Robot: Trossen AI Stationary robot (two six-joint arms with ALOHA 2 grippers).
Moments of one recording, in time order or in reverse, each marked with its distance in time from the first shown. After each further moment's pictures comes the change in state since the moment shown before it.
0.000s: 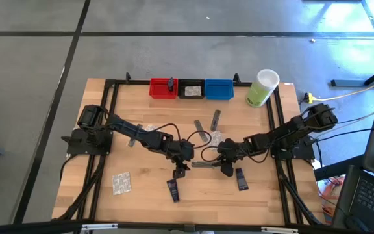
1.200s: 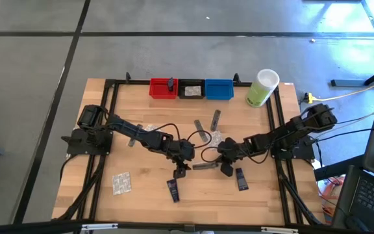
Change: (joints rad) left arm 0.000 0.000 0.000 0.019 -0.011 0.003; right arm 0.016 -0.004 0.002 0.005 0.038 -0.027
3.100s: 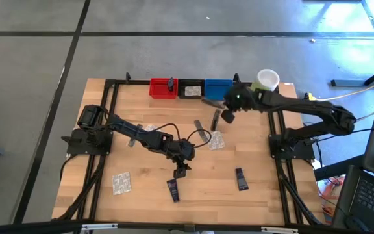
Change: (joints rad) left arm 0.000 0.000 0.000 0.003 -0.007 0.000; right arm -0.697 -0.284 0.420 -0.690 0.110 -0.546
